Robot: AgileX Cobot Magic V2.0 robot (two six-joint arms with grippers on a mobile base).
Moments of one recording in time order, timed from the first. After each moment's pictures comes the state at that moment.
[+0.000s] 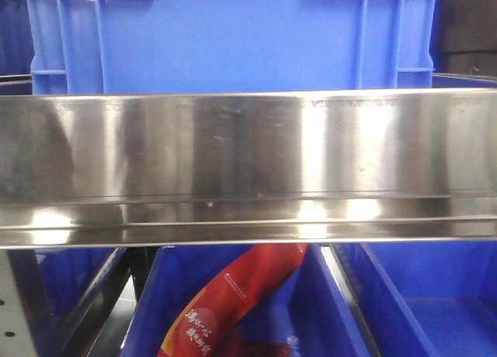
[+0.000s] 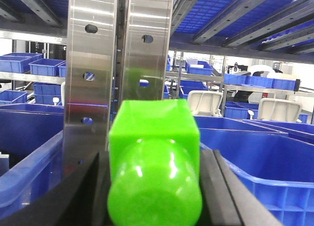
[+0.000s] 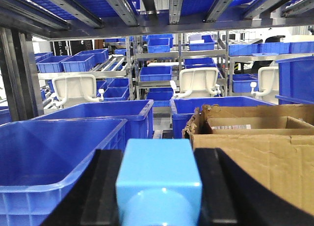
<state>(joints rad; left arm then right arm) 0.01 0.26 -0.54 -0.30 0.15 0.21 0.02 0.36 -0.68 0.32 0.29 -0.20</state>
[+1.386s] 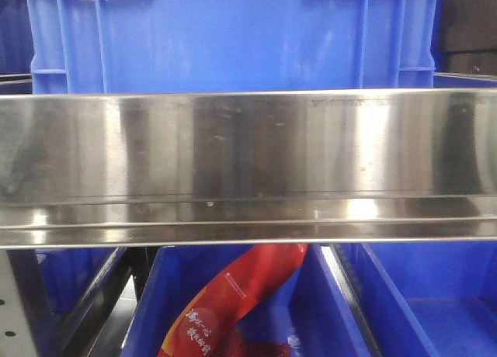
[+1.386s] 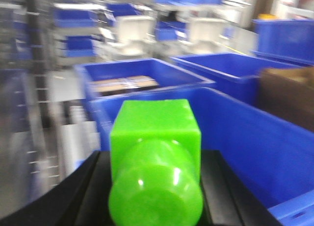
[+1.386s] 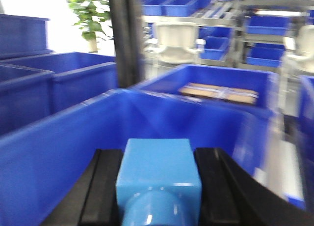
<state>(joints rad) -0.24 0.94 -1.20 -0.36 0.49 0.31 0.47 1.09 -1.14 0.32 0.19 -0.25</state>
